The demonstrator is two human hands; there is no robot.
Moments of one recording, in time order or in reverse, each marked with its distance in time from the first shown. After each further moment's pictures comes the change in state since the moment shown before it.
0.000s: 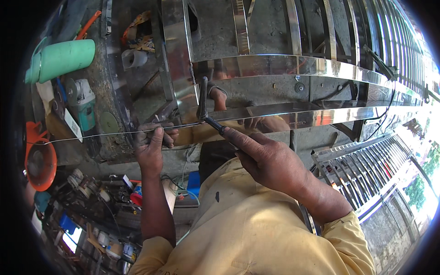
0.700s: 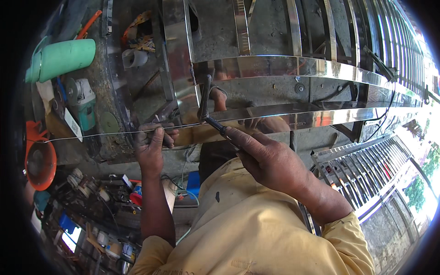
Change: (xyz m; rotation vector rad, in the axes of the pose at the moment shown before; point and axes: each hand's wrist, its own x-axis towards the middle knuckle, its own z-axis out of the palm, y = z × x) left_hand 0.001 -0.001 -0.002 0.006 0.009 -0.007; right_hand 0.001 -0.001 -0.002 -0.003 -0.005 -0.001
